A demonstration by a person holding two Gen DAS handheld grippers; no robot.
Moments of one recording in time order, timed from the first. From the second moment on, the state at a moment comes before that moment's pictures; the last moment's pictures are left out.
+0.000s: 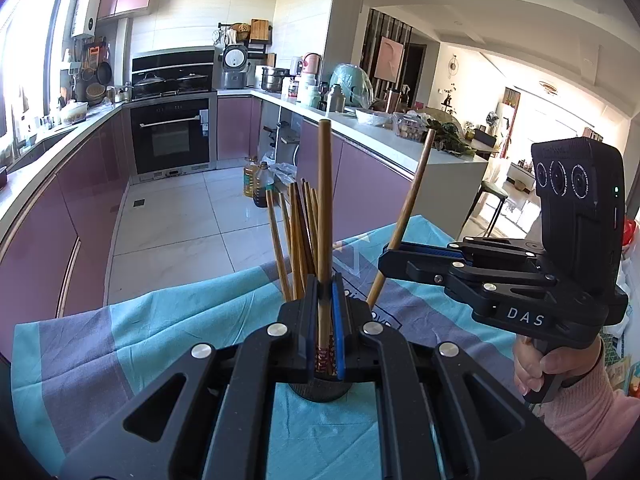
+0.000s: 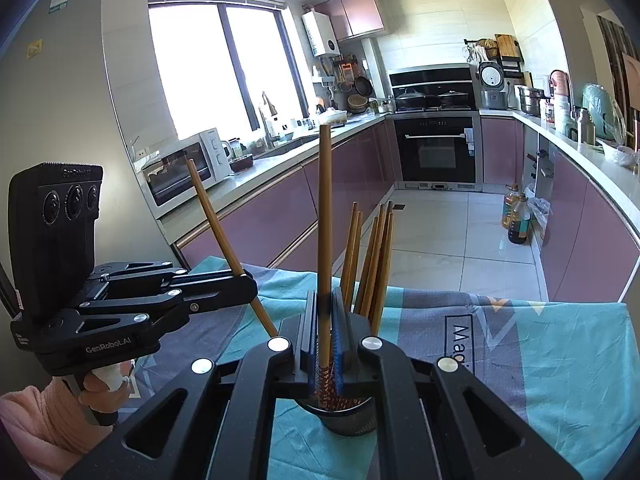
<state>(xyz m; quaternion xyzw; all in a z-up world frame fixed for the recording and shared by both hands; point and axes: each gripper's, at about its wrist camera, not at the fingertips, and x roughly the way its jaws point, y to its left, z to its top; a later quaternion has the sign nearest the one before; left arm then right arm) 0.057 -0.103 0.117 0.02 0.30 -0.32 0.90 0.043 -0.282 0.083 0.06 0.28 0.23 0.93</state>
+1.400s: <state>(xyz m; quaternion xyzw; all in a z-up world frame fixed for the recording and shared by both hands) 0.089 -0.116 0.103 0.04 0.33 -0.33 0.88 0.056 -0.276 0.065 0.06 0.32 0.23 0.92</state>
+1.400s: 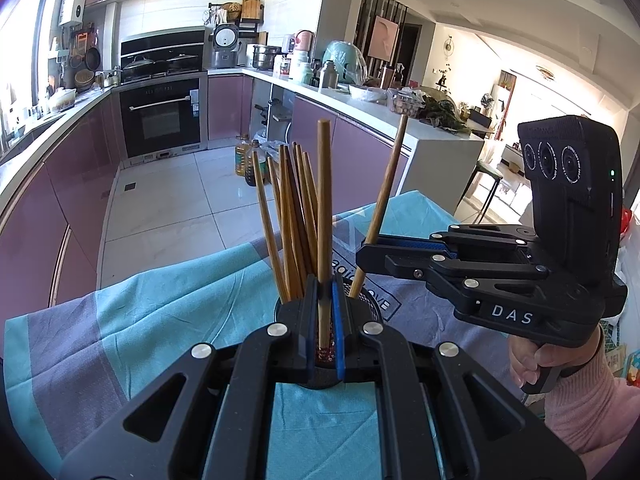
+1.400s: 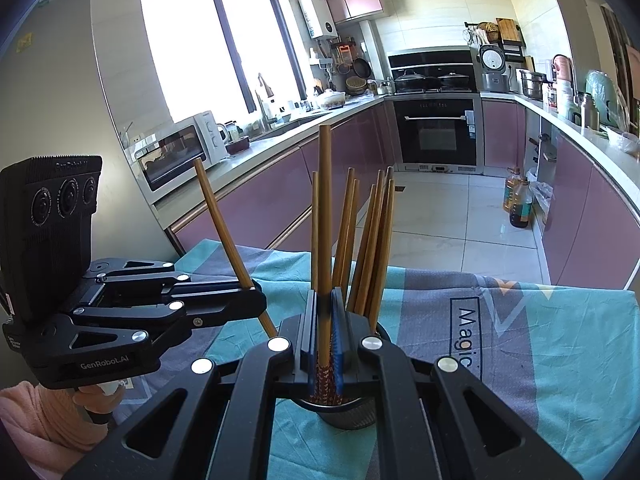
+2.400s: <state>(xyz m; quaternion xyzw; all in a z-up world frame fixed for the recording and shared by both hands) 0.096 -0.119 0.079 0.04 0.34 -0.33 0.88 0.068 -0.271 0.052 0.06 0.34 0.23 0.91</state>
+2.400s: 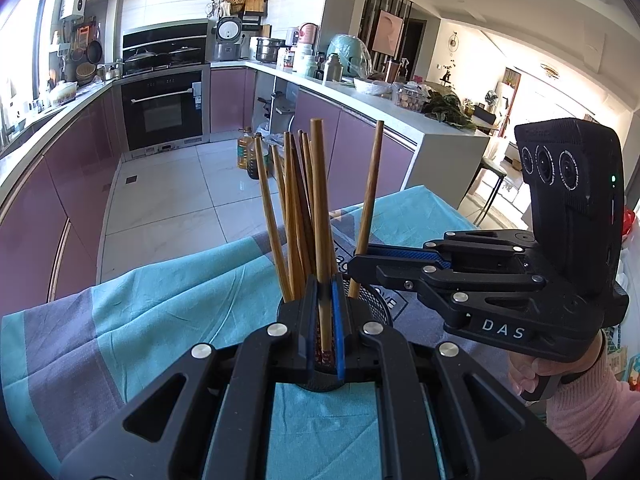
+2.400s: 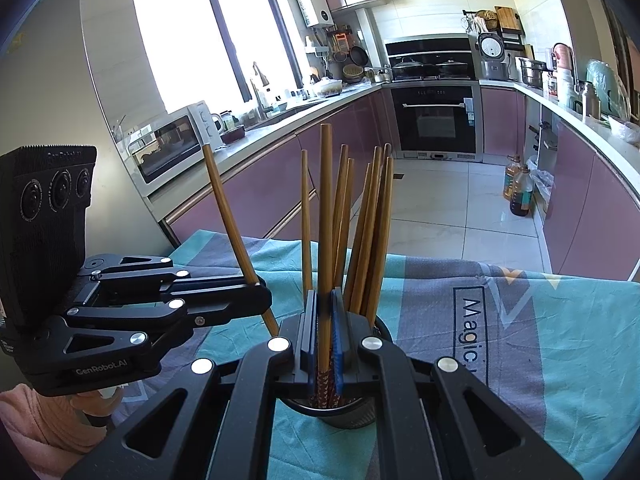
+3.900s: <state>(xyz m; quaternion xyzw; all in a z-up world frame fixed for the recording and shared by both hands) 0.129 -0.124 0.055 0.01 0.36 -0.31 0.88 0.077 -0.270 0.045 0.07 0.34 0.22 0.91</state>
